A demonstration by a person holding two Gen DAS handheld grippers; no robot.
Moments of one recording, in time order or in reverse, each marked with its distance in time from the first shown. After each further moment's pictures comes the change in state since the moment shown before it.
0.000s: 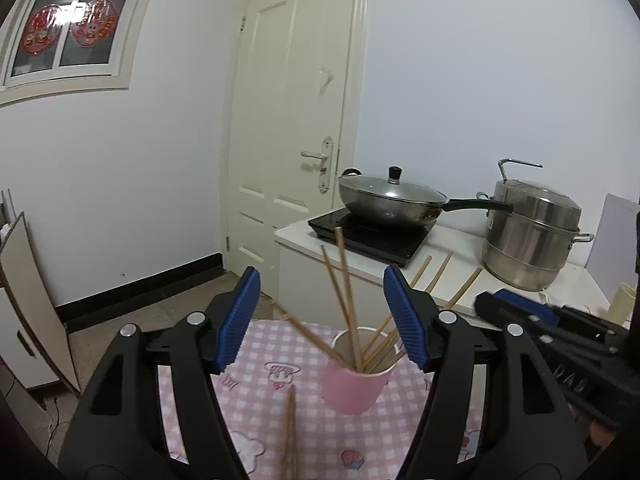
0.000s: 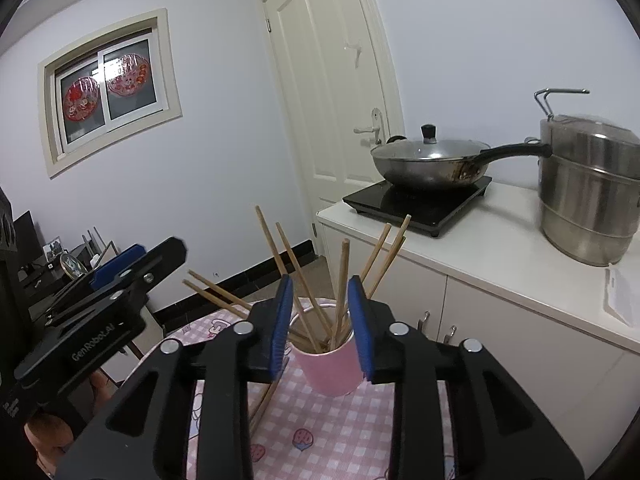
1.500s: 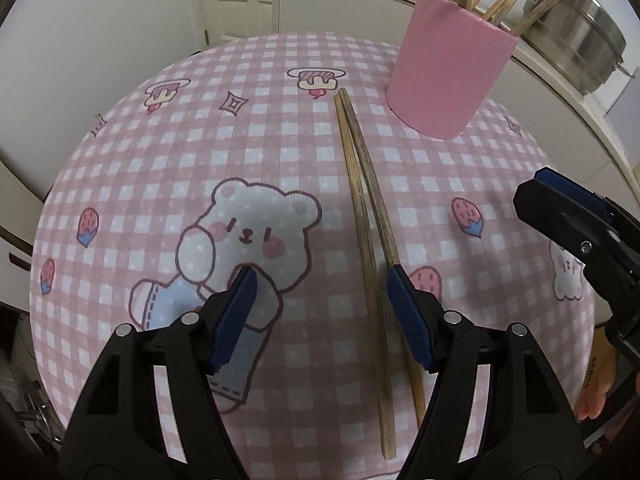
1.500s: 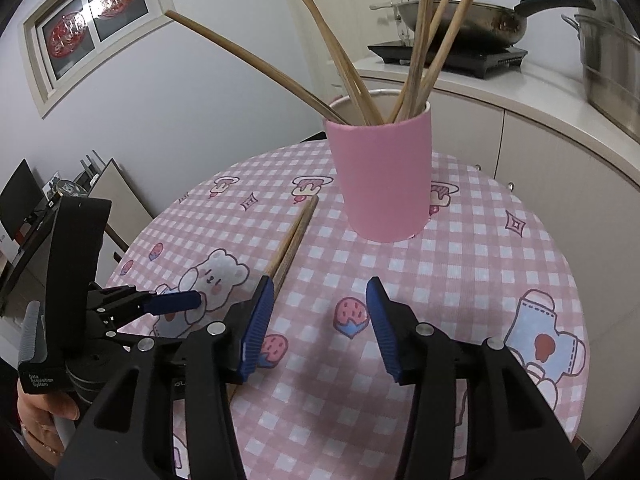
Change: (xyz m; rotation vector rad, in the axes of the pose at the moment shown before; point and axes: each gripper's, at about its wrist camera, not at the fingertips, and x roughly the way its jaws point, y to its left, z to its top) left arm 0.095 0.072 -0.184 0.073 0.803 -0.059; right arm 0.078 0.034 -0.133 0.036 0.374 0.043
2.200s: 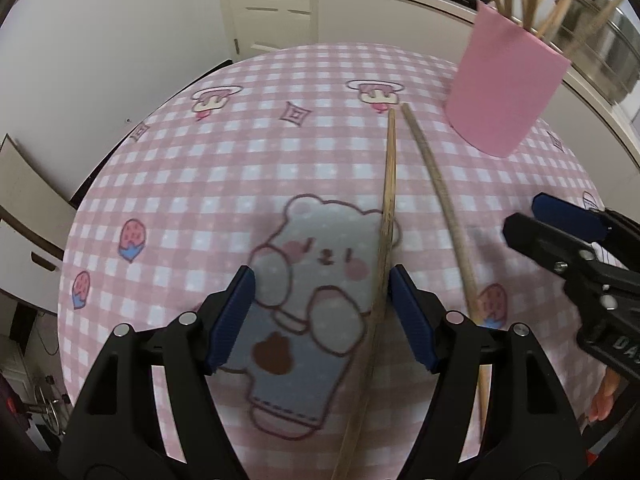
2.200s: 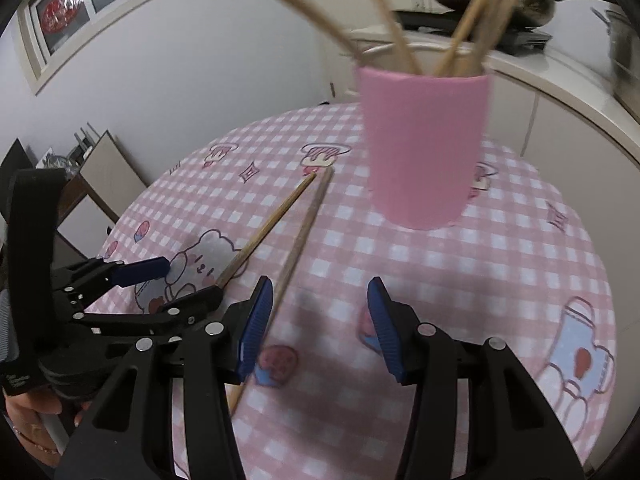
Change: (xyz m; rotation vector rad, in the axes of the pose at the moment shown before) left arm 0.004 0.031 0.001 -0.030 -0.042 0.099; right arm 0.049 0.018 0.005 -0.038 0.128 -0.006
